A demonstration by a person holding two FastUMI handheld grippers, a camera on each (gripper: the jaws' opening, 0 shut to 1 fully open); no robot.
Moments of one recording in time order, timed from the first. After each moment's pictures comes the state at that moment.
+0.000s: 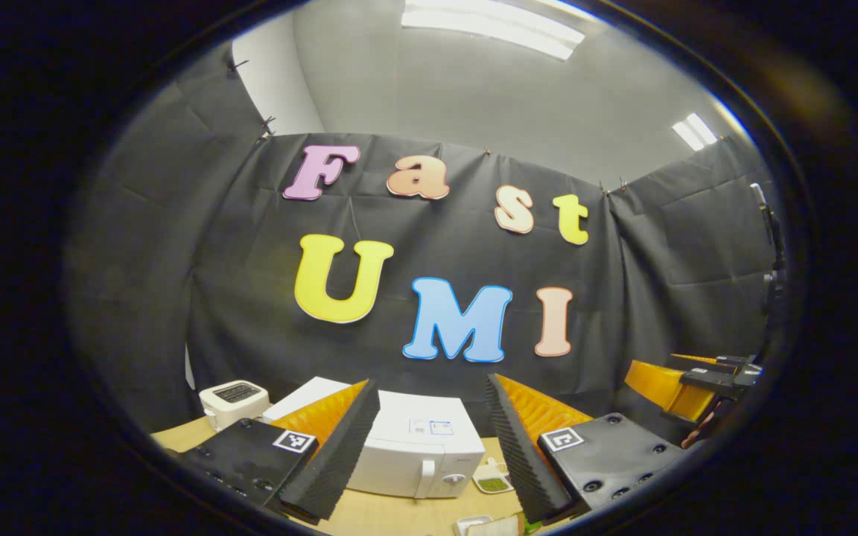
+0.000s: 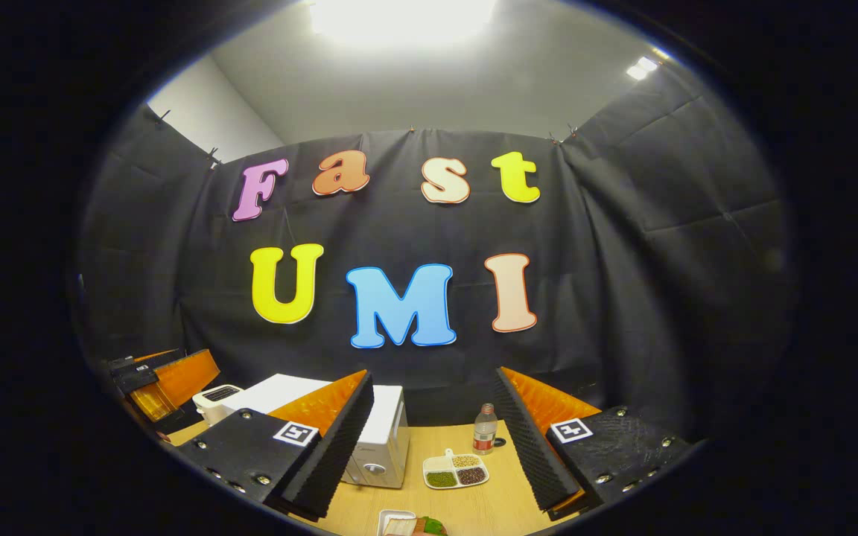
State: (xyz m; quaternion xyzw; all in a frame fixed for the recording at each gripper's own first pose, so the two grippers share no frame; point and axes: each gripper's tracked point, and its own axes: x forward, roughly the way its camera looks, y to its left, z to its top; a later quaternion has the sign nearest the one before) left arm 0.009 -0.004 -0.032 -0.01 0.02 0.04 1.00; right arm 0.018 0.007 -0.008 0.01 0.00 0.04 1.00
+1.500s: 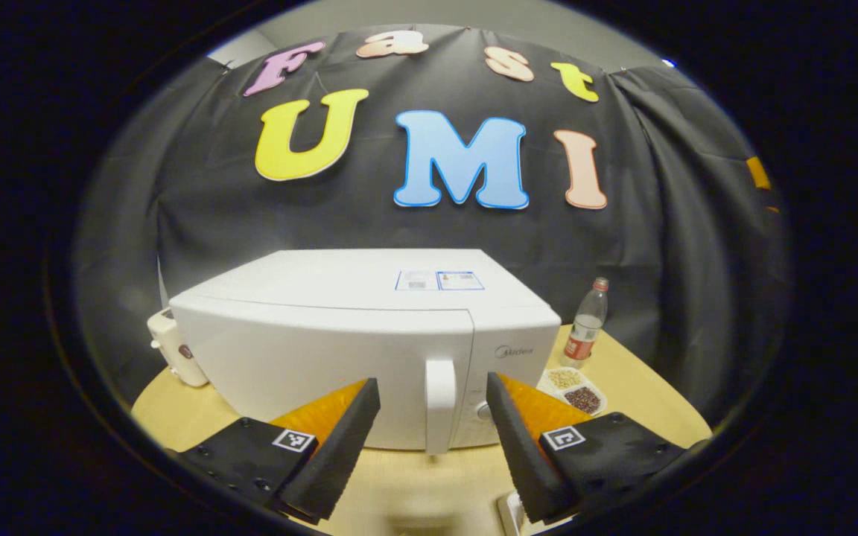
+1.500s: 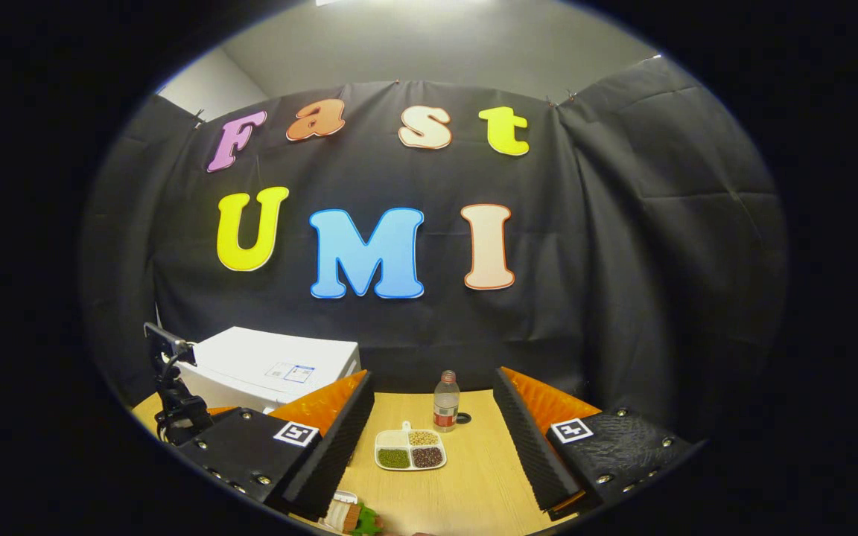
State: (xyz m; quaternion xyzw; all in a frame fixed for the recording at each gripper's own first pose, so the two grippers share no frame) left arm 0.132 0.003 -0.365 0.04 0.25 0.04 0.97; right arm 0.071 -0.072 -0.083 -0.02 0.09 0.00 1.00
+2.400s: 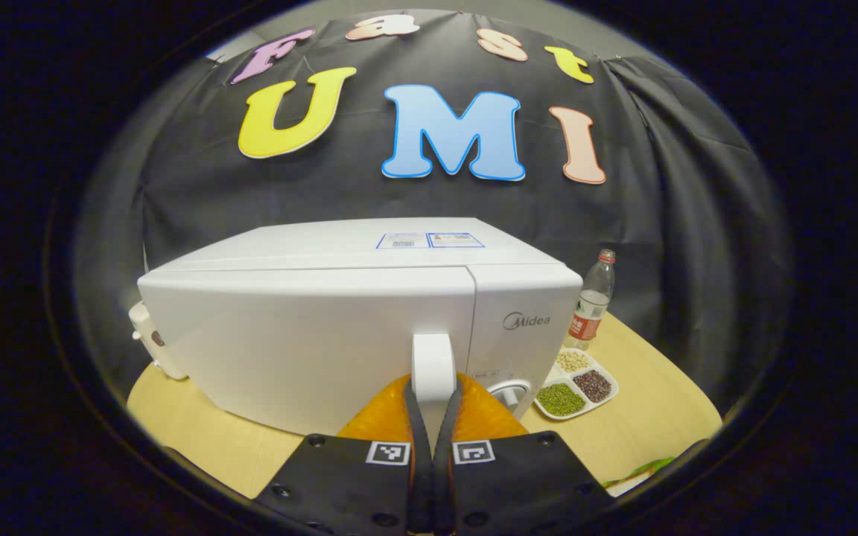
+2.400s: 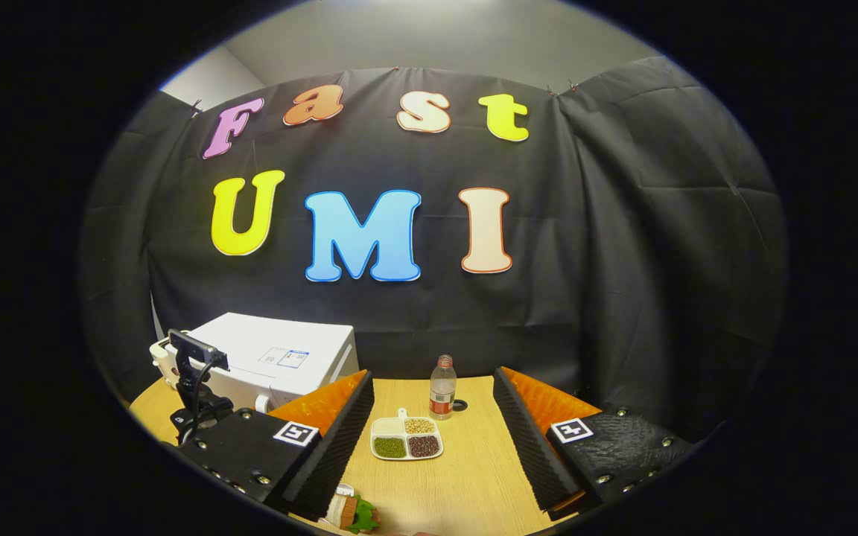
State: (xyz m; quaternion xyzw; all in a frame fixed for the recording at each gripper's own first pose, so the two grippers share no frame) left arm 0.142 -0.003 -0.408 0.04 0.27 0.02 0.96; right arm 0.066 -0.066 -0.102 -0.03 0.12 0.00 0.99
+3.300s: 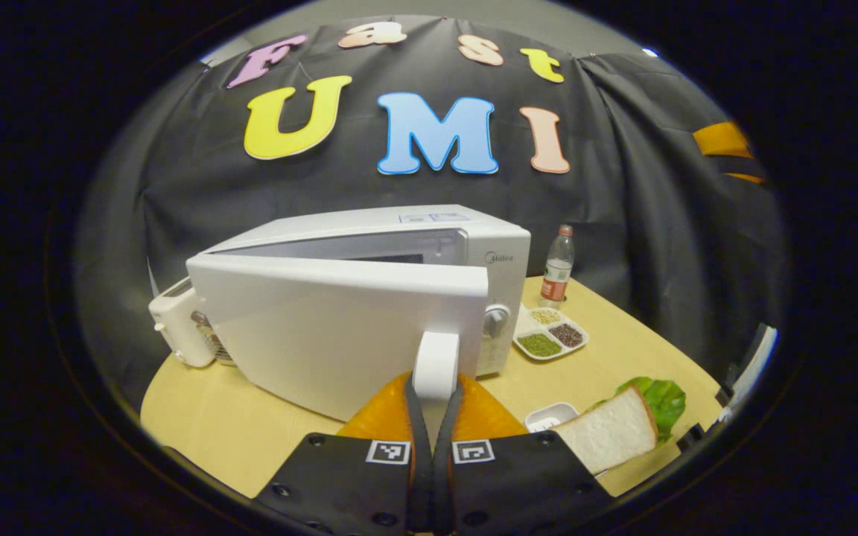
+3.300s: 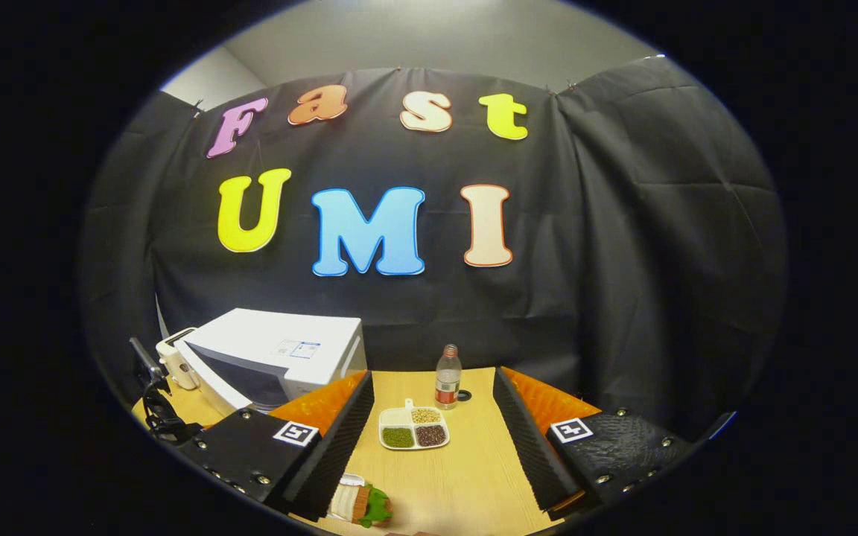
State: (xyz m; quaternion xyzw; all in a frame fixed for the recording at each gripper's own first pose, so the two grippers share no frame) left arm 0.009 0.024 -0.378 0.06 0.29 -0.03 0.95; right arm 0.034 -0.041 -0.107 -0.03 0.12 0.01 0.99
